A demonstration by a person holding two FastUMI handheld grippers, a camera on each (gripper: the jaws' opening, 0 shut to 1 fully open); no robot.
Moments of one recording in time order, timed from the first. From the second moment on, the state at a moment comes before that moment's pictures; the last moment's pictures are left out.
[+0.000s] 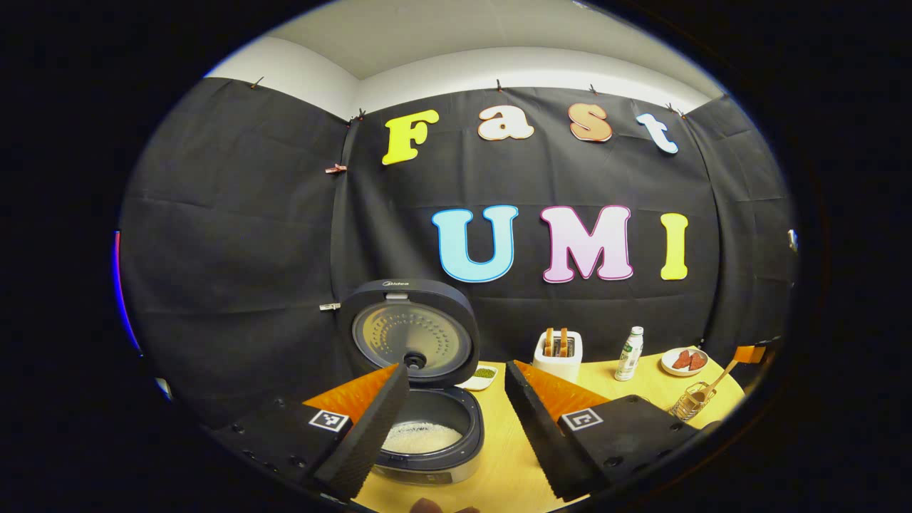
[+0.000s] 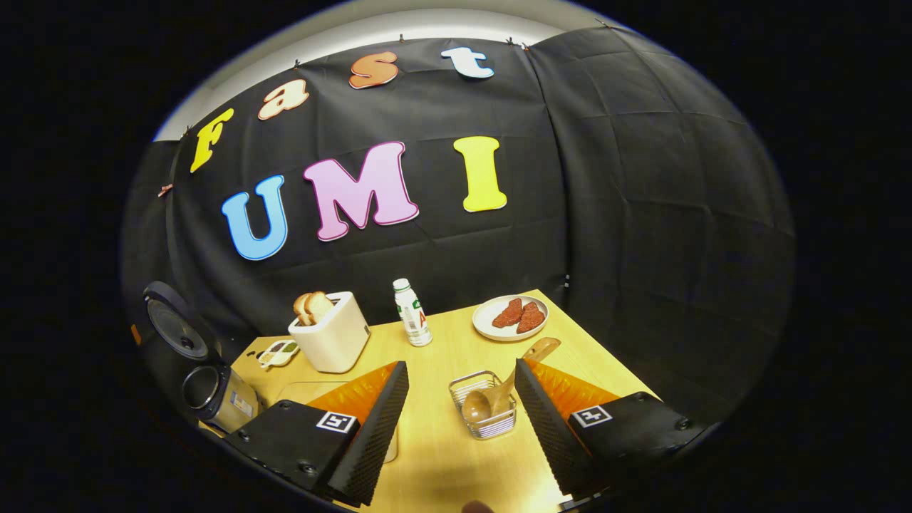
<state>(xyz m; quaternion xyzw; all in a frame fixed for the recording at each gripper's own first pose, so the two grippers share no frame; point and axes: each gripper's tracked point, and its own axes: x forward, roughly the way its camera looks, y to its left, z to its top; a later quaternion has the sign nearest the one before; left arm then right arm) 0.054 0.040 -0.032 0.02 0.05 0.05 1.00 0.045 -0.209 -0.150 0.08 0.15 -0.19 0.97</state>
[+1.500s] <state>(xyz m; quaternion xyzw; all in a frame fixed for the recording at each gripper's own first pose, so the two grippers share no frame) 0.007 0.008 -0.039 0.02 0.08 0.08 0.99 0.108 -0.246 -0.197 0.11 0.18 -0.16 0.96</state>
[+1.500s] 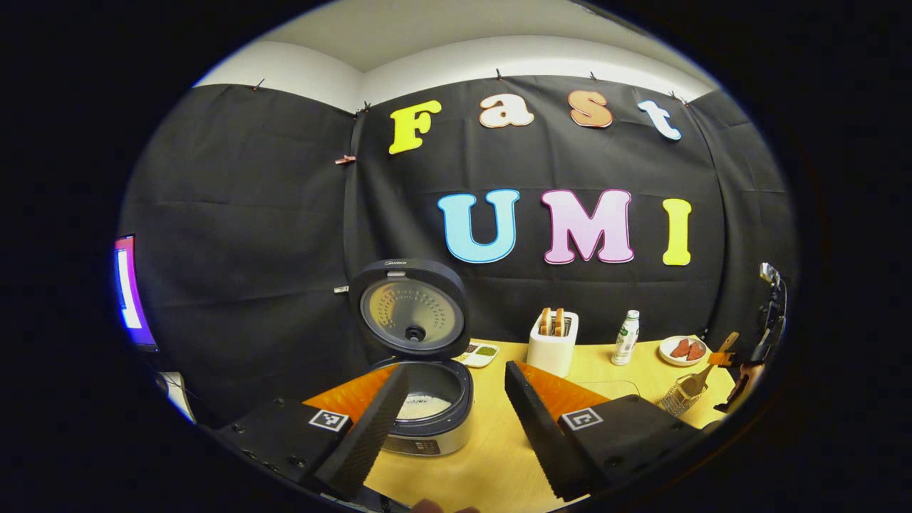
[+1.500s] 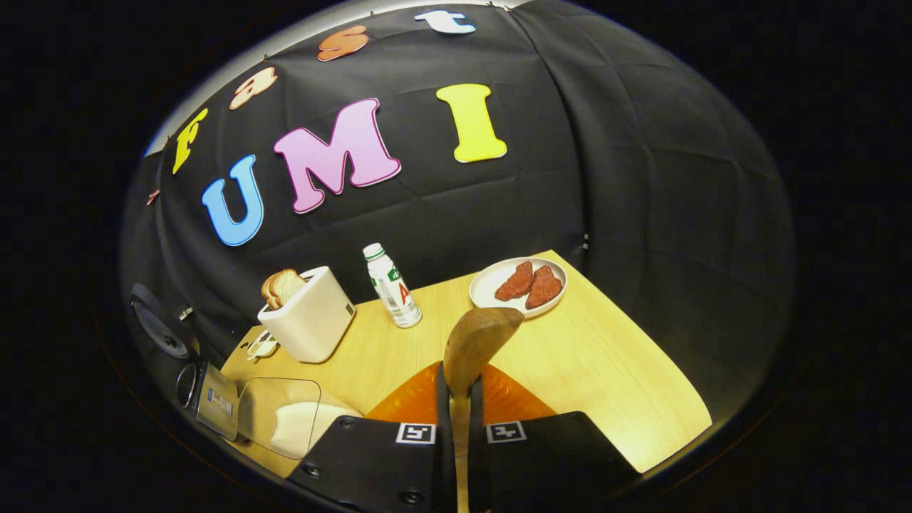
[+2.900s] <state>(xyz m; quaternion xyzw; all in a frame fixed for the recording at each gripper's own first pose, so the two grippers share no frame) 0.022 0.150 -0.055 0.04 0.10 0.07 0.99 0.195 0.016 -0.264 0.04 0.21 -0.07 0.97</state>
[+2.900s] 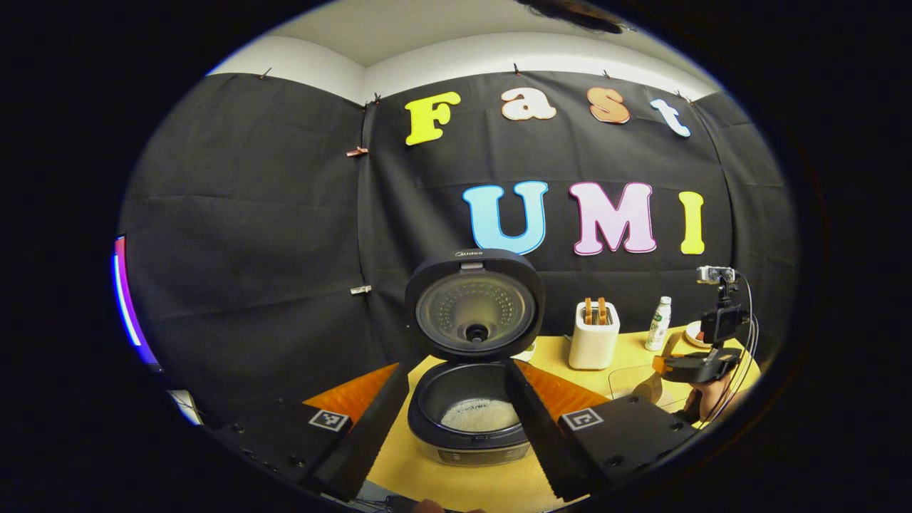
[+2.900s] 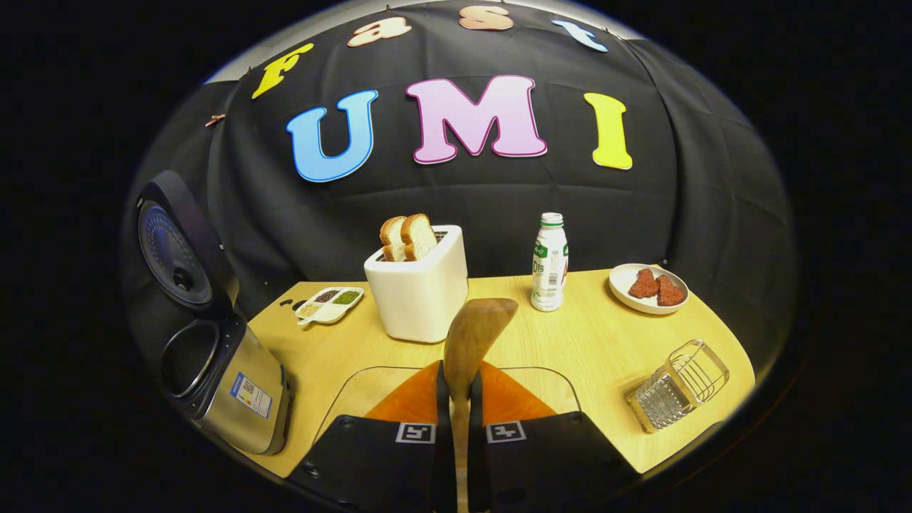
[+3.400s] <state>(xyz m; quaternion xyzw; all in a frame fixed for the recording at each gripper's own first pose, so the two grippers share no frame) 0.039 0.176 -0.064 0.04 0.10 0.05 0.99 0.164 0.083 -0.259 0.13 0.24 -0.06 0.96</state>
